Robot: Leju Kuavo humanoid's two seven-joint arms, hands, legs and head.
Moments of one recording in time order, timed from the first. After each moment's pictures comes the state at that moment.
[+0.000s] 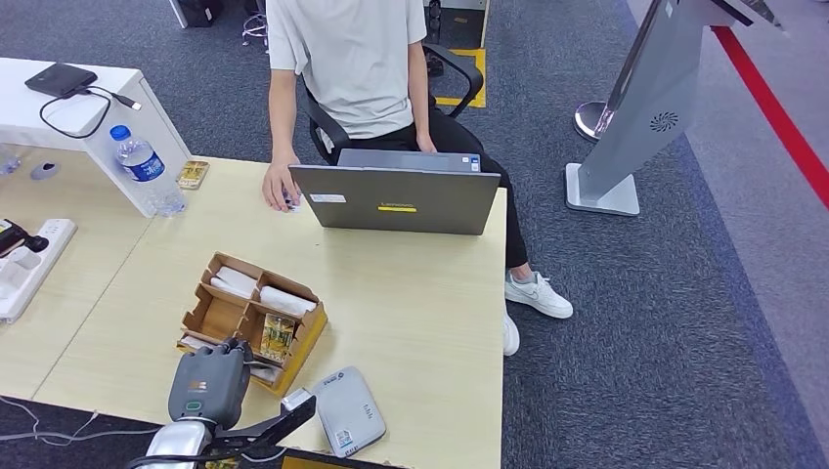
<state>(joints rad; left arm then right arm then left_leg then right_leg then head) 0.03 0.08 -0.37 -1.44 -1.49 0.01 0.22 -0.07 0.20 -1.23 -0.20 1.22 -0.04 -0.01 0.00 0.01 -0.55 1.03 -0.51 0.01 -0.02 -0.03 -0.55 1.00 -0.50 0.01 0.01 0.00</state>
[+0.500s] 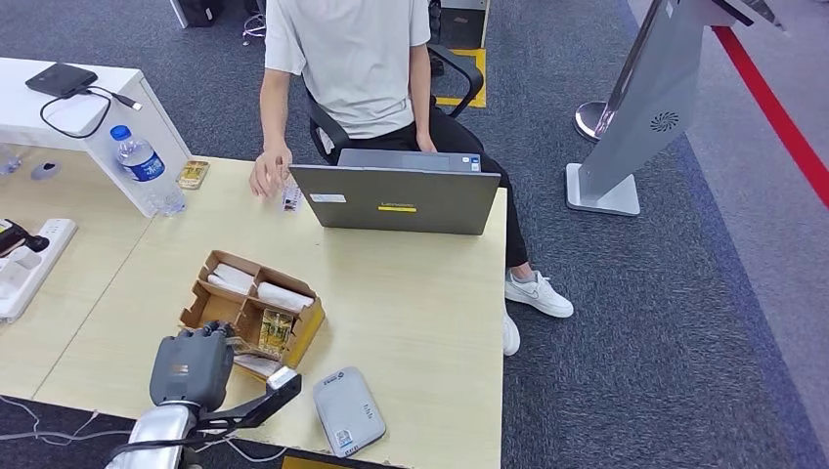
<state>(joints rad) -0.04 0.11 -0.33 -1.46 -1.49 0.02 0.24 -0.07 0.20 -1.23 -0.20 1.24 -0.04 -0.02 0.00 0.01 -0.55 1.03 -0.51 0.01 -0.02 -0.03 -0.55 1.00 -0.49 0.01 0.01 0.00</state>
